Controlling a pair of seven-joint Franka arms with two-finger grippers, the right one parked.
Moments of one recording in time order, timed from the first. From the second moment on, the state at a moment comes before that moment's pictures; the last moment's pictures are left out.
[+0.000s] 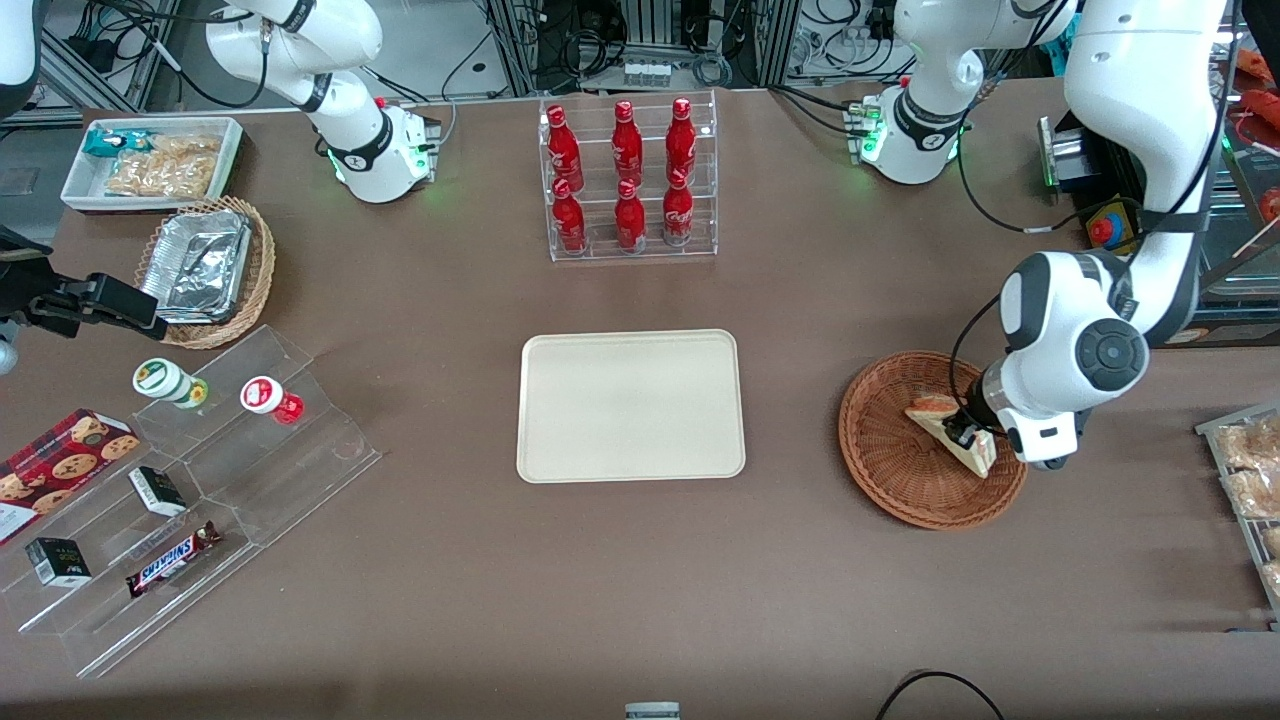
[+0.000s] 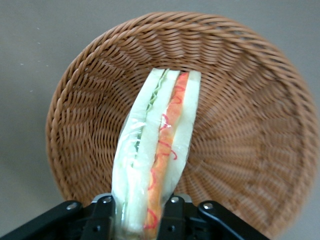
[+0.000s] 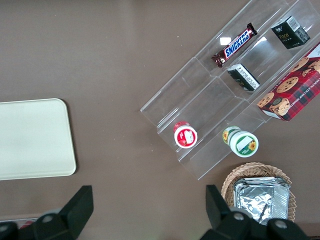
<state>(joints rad) -0.02 0.35 -0.09 -1.93 0.01 2.15 -1.07</state>
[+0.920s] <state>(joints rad) -0.28 0.49 -0.27 -1.66 0.04 2.03 -0.80</state>
